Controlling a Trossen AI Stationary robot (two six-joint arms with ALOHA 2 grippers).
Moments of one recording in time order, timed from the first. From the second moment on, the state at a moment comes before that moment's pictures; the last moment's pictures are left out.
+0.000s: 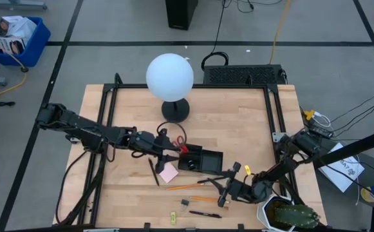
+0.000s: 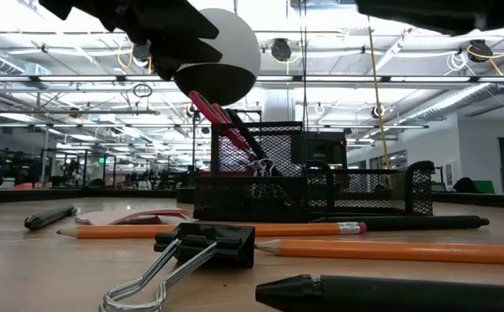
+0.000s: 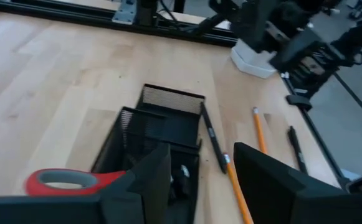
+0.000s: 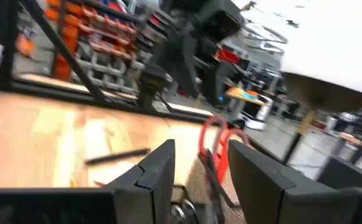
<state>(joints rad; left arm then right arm) -0.21 1.34 0.77 0.13 -0.05 -0.25 0.82 1.92 0.69 1.43 1.24 -0.48</state>
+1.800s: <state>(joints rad) -0.29 1.34 0.77 0.13 -0.05 -0.27 0.79 1.86 0.31 0.92 0.64 0.59</state>
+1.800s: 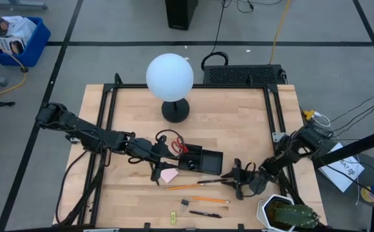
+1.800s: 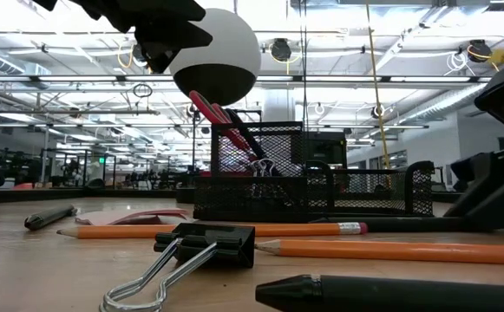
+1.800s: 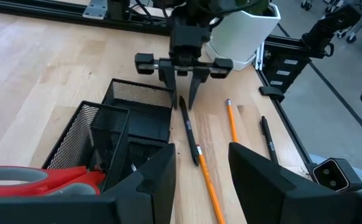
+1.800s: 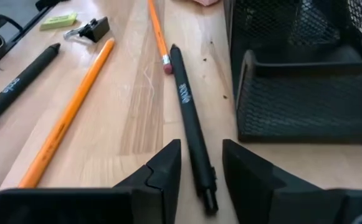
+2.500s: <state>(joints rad) -0.29 1.34 0.77 0.13 -0.05 -0.27 0.82 1.92 0.31 1.04 0.62 0.58</state>
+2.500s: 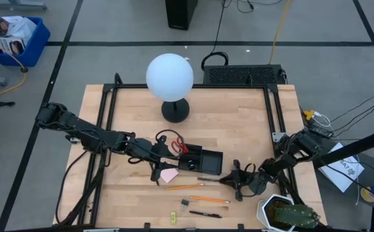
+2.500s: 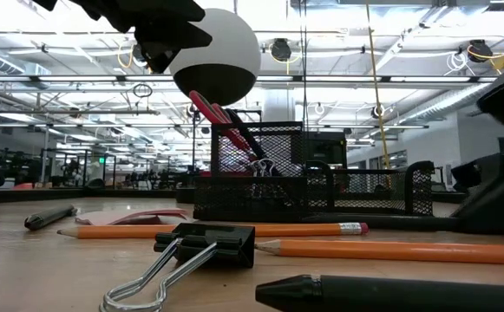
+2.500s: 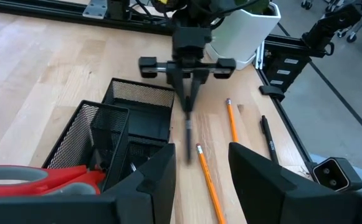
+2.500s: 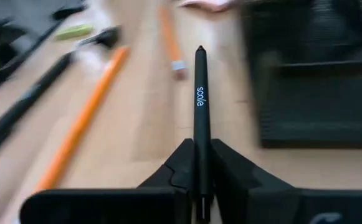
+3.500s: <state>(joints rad) -0.32 1.34 0.77 0.34 -0.05 -0.16 0.68 1.92 0.54 1.53 0.65 -0.06</state>
